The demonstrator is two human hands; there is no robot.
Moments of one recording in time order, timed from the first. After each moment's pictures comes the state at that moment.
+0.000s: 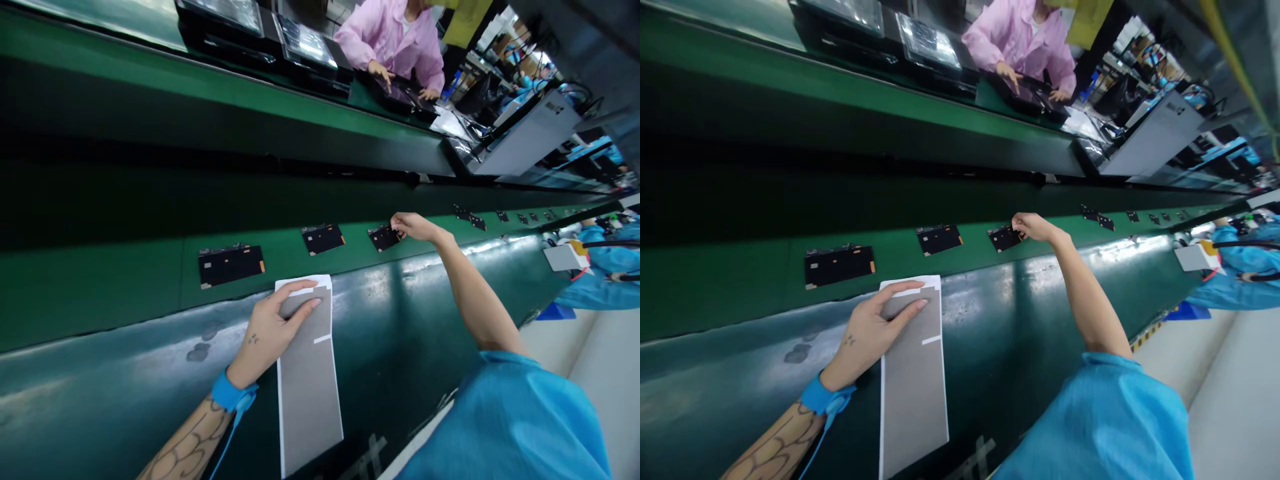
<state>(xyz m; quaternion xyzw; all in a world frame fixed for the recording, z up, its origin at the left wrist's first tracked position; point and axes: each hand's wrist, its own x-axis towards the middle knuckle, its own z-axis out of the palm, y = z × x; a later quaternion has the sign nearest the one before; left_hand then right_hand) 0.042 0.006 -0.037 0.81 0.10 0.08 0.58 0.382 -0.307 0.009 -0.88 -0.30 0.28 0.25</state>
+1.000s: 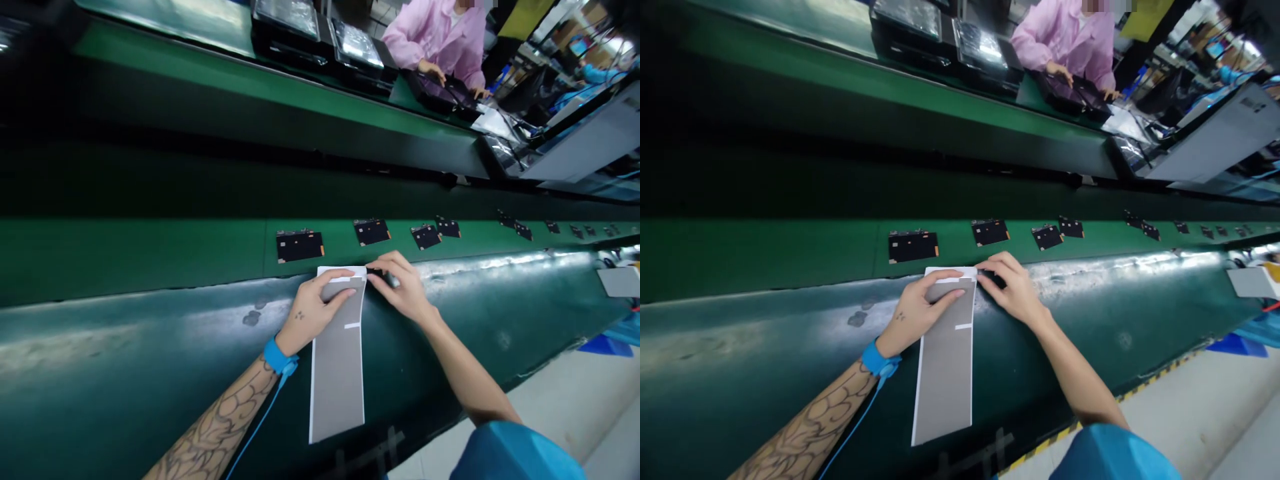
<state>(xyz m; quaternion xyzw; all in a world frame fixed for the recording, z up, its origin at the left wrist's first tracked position) 0.044 -0.001 -0.034 0.78 0.06 0.11 0.61 0.168 -0.212 -0.001 -0.81 -0.41 0.02 0.41</state>
